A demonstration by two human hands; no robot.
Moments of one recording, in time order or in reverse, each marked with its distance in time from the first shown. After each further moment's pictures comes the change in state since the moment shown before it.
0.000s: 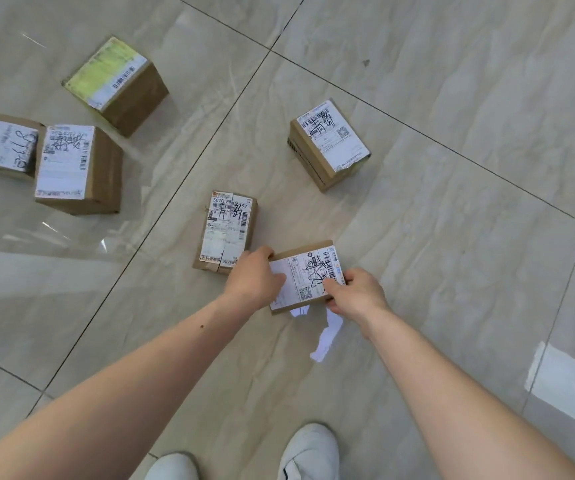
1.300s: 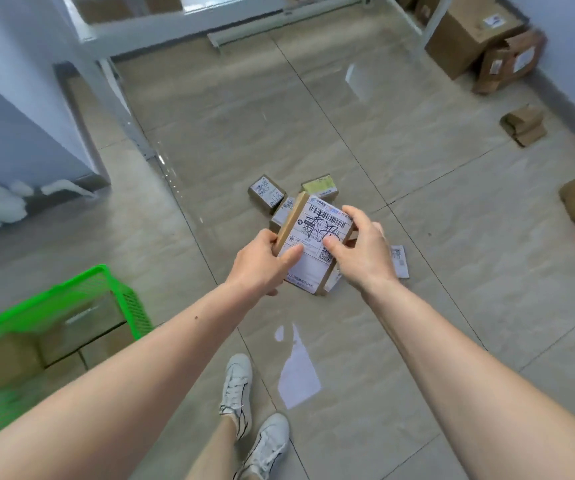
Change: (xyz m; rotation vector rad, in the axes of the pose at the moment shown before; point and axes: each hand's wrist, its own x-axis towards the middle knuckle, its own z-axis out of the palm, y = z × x) left_hand -0.477 -0.023 -0.325 -0.807 0.420 -0.168; right_hand -0.548 -0.267 -0.046 -0.384 -0.078 -0.854
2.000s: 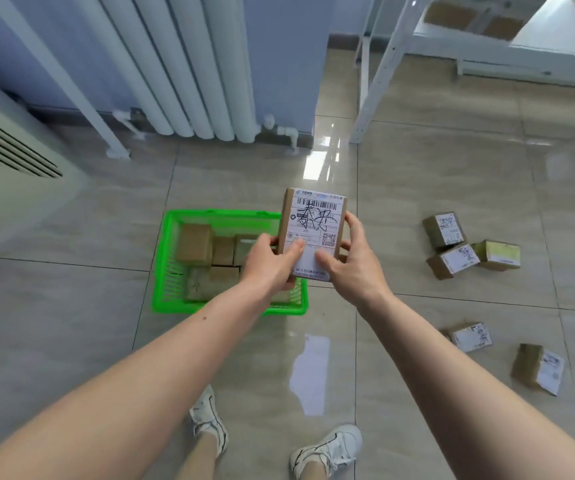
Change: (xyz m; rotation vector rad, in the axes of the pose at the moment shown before) left_hand -0.122 -0.289 -0.281 -0.735 0.502 -0.290; right_hand -0.190 -0.181 0.349 -0.122 -0.586 -0.281
